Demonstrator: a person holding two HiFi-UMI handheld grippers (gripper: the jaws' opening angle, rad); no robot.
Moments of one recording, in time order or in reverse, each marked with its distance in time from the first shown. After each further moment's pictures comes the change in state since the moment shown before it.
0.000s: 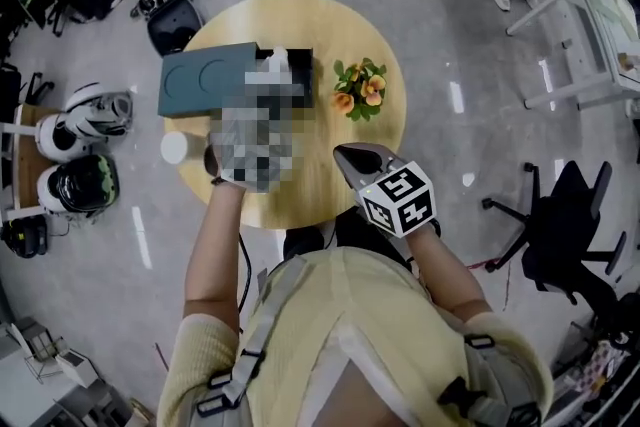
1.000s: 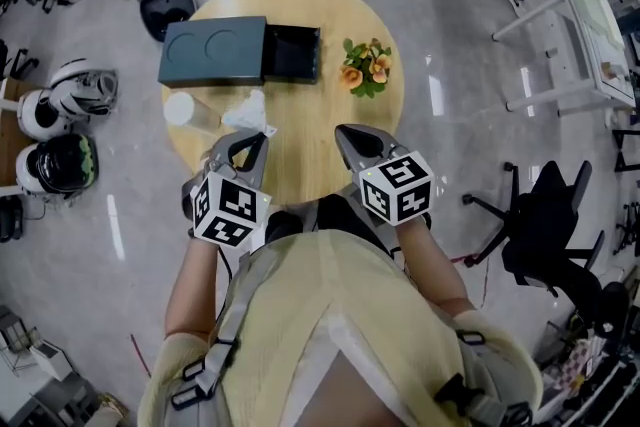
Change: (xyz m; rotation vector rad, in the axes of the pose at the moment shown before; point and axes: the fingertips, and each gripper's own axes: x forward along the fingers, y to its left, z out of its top) left arm -0.102 -0.061 -0.085 -0.086 -0.039 -0.034; right arm -0.010 0.022 0.009 -0.003 -0.047 -0.114
